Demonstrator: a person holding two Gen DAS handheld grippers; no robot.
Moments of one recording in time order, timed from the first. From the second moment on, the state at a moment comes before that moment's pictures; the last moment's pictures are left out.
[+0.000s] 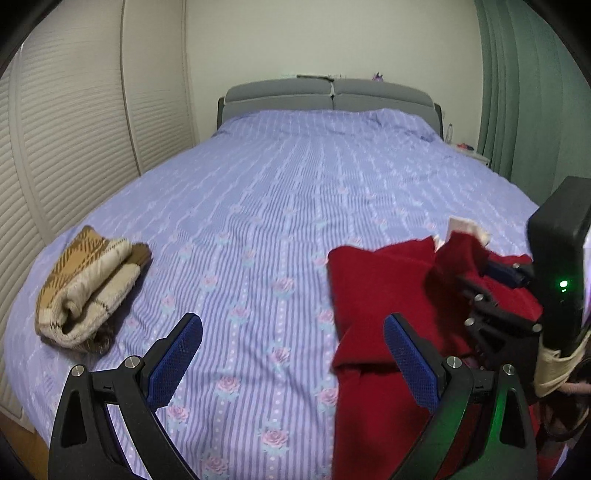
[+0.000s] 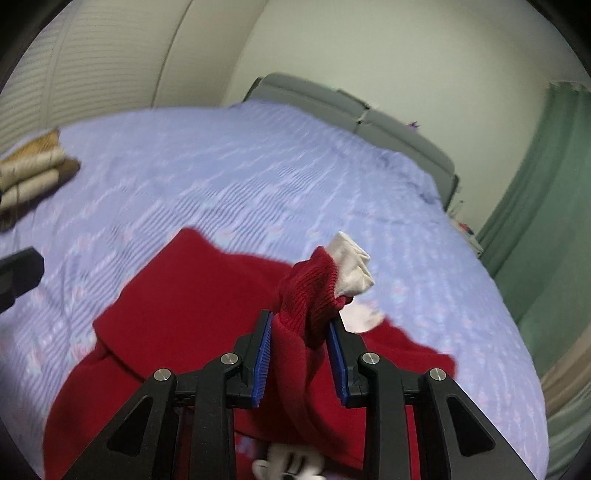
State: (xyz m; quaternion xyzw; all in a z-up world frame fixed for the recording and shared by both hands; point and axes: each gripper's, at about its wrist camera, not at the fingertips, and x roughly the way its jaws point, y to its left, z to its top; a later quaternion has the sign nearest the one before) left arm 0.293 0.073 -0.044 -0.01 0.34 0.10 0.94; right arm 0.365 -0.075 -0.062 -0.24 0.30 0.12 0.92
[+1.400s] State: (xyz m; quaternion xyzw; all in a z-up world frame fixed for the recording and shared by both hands) left arm 0.121 0.012 -0.070 -0.01 0.39 -0.09 0.92; right arm 0.133 -0.313 -0.053 0.01 0.38 0.06 0.92
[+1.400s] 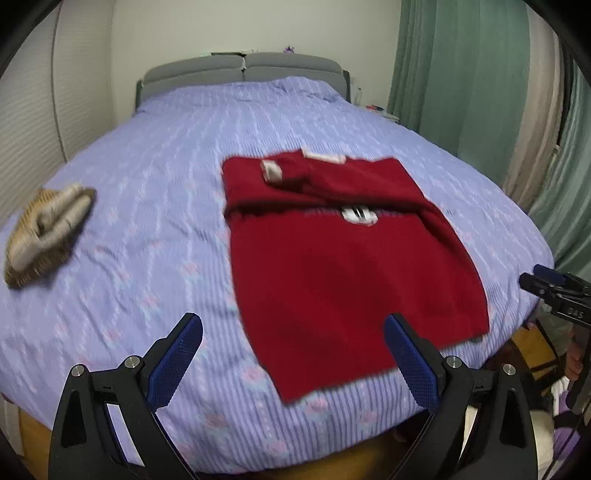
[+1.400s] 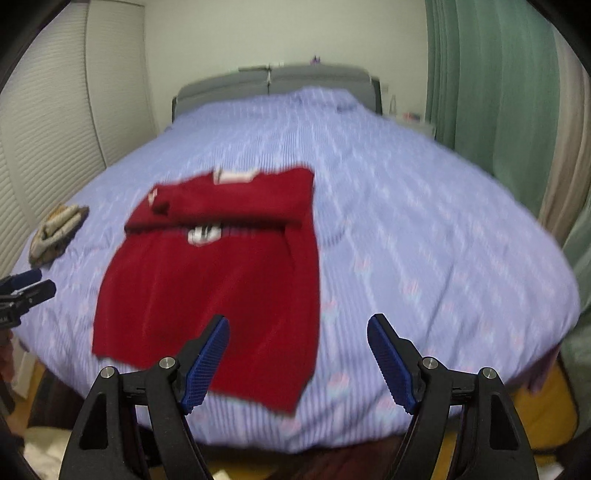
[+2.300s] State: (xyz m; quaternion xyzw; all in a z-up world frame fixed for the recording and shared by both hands) left arm 0.169 0.025 -0.165 -0.16 0.49 -0.16 0.84; right arm 0.181 -0.318 -0.155 0.08 0.49 0.11 0.86
